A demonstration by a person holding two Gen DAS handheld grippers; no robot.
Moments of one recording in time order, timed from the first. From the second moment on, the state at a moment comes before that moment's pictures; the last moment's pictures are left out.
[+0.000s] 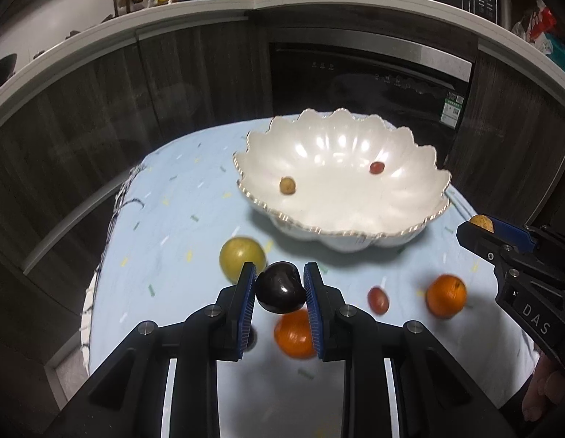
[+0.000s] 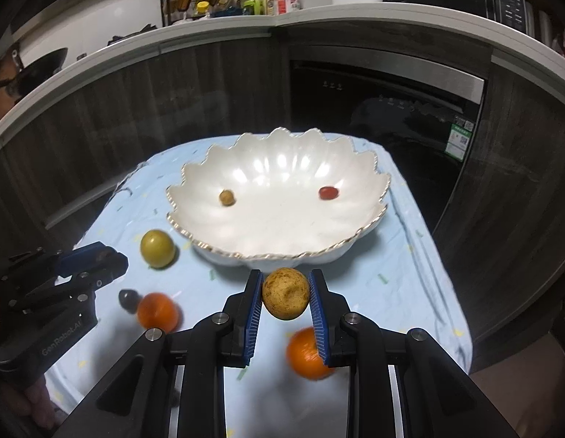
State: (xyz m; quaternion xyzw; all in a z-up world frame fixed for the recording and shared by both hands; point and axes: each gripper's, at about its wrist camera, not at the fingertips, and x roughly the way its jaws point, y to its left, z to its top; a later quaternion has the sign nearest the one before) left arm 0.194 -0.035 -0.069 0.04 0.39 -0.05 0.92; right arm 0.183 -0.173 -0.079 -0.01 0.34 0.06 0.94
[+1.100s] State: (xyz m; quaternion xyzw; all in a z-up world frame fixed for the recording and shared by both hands) left arm 0.269 -0.058 -0.041 0.03 0.40 -0.06 0.92; right arm 0.243 -0.203 -0.034 -0.01 0.33 0.03 0.94
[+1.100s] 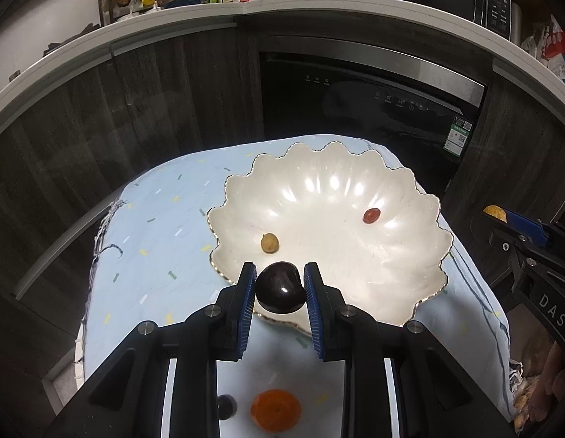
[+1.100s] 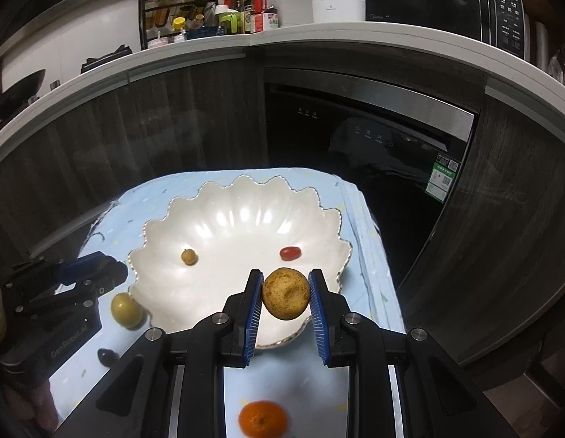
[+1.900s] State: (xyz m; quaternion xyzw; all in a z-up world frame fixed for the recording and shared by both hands) left arm 0.320 -0.054 -0.059 0.03 0.42 -0.06 0.91; right arm 0.298 -0.210 -0.052 -0.01 0.36 0.02 0.93
